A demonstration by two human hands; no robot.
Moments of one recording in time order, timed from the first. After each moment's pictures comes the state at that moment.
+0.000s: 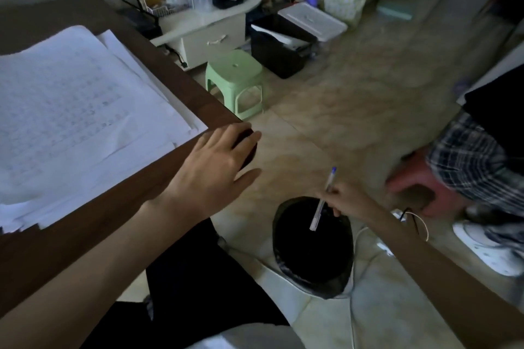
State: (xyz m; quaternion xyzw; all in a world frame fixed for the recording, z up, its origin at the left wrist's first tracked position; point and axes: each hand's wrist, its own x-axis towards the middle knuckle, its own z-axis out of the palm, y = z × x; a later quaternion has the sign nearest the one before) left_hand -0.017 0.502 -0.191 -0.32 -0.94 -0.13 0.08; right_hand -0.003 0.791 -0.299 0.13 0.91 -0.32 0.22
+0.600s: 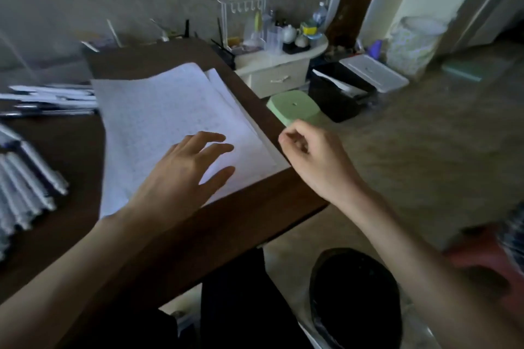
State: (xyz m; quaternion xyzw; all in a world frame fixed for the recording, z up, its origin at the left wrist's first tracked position) left_hand -0.007 0.368 -0.151 -0.18 -0.96 -0.17 0.14; right_hand -0.059 0.587 -0.135 -0.22 0.89 -0.38 -0.09
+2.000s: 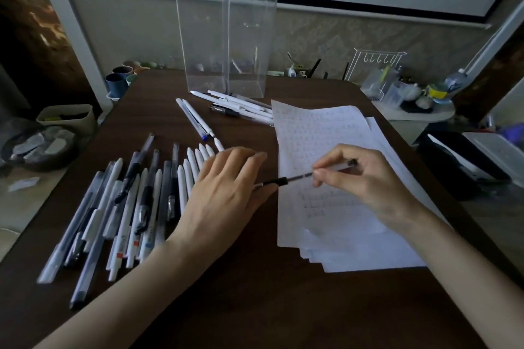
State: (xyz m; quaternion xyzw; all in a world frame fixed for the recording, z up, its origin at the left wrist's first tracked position) left_hand 0.056 0.230 -0.163 0.05 -0.95 -0.09 0.29; right_hand -0.071 0.407 -0.120 -0.38 0.73 -0.54 0.19
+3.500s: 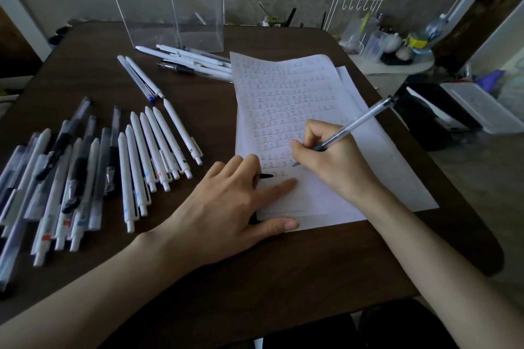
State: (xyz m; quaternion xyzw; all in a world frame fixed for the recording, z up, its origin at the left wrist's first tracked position) left_hand 0.052 0.276 -0.178 -0.13 -0.98 -0.09 0.11; right_hand -0.084 0.425 -0.175 -0.32 0.79 -0.52 0.08
